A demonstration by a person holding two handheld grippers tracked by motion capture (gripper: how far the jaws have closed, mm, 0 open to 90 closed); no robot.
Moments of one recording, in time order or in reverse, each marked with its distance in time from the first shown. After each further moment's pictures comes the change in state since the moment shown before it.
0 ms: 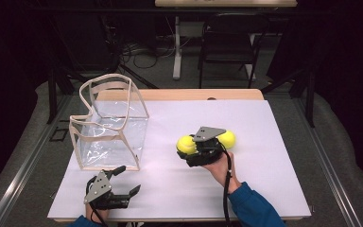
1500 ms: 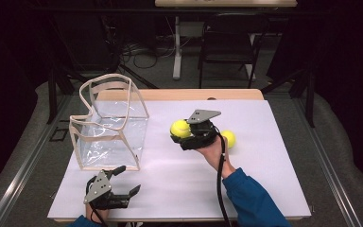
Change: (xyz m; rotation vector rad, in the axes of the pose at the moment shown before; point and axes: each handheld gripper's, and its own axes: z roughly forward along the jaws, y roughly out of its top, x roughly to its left) left arm 0.001 0.000 0.000 -0.001 -0.003 0.001; right arm -0.020 0.041 0.012 -0.044 0.005 0.007
